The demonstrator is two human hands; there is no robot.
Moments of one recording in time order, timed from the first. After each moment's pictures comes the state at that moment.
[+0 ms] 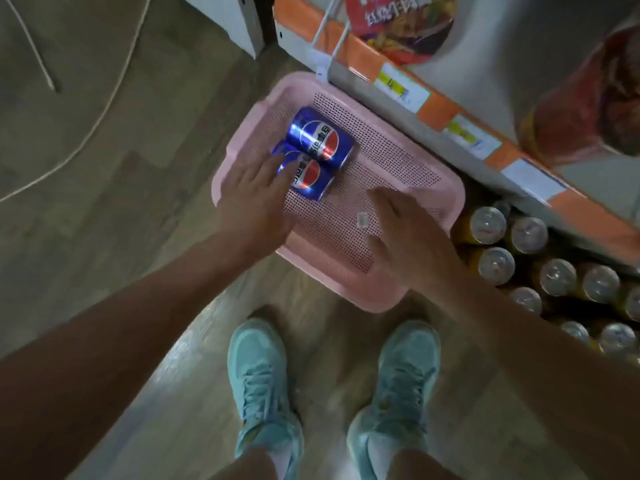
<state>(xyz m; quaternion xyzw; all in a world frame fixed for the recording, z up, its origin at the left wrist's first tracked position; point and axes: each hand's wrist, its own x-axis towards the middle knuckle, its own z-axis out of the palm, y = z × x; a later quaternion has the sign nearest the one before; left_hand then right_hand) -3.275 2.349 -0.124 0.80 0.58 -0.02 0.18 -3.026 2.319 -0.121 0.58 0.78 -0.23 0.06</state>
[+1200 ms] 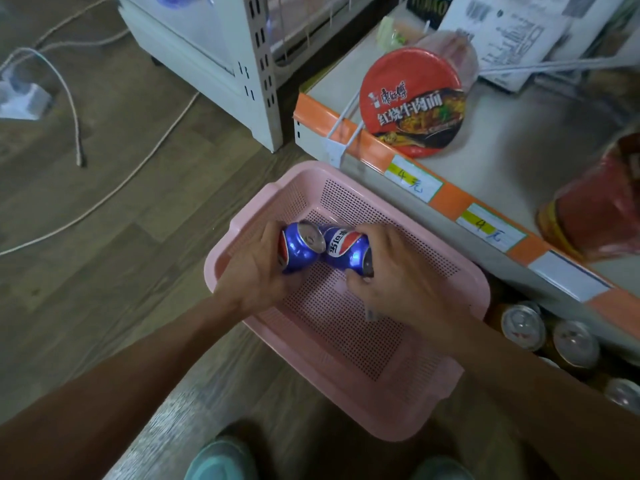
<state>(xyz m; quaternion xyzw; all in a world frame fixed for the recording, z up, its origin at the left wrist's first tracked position) -3.275 2.377 -0.185 0.67 0.66 0.15 0.32 -3.044 2.387 -0.182 0.57 0.79 -0.20 -0.11</state>
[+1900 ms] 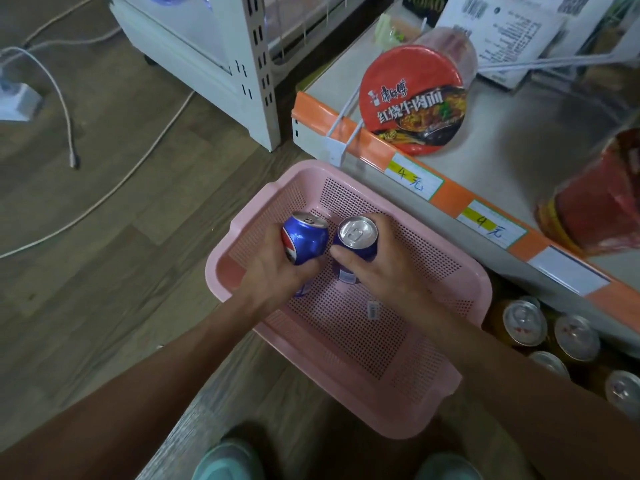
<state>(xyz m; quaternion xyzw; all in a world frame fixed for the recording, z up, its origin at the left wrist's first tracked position) -3.254 2.377 -0.179 0.52 0.69 0.25 0.44 -3.062 2.394 -0.194 0.61 0.60 -0.44 -0.28</state>
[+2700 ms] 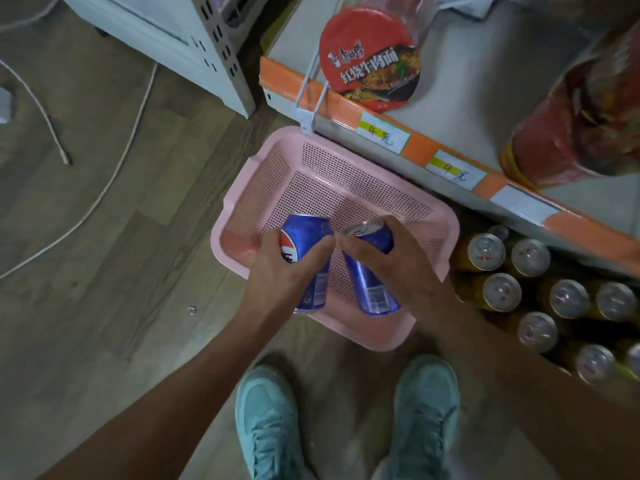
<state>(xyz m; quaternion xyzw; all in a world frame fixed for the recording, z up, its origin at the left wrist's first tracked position) -3.222 2.325 -0.079 0.38 0.71 0.23 0.54 -3.043 2.330 -0.104 0.66 0.41 -0.58 -0.24</state>
